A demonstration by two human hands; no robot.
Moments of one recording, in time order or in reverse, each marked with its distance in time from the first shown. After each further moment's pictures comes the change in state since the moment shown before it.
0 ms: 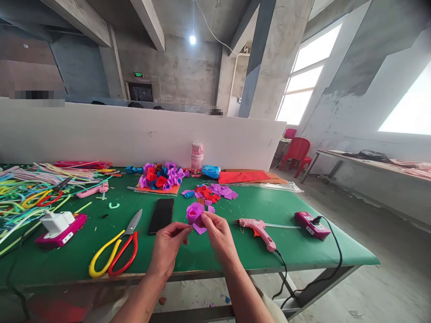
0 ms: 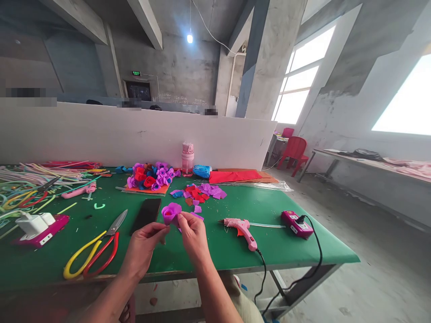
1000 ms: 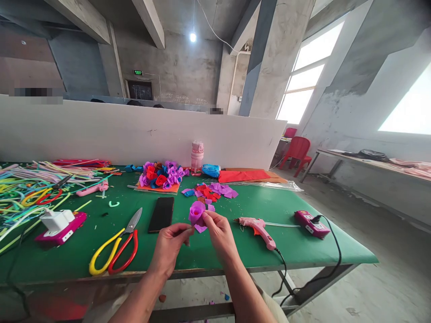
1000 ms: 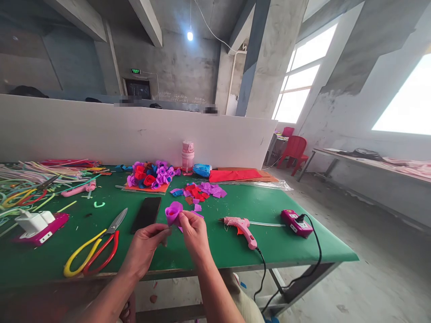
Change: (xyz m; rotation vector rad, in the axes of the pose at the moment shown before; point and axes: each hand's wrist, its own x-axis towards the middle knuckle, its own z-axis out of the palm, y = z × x) left_hand -0.005 0.007 0.004 -0.002 -0.024 -0.063; right_hand 0.003 0.010 -0.004 -0.025 0.016 -0.014
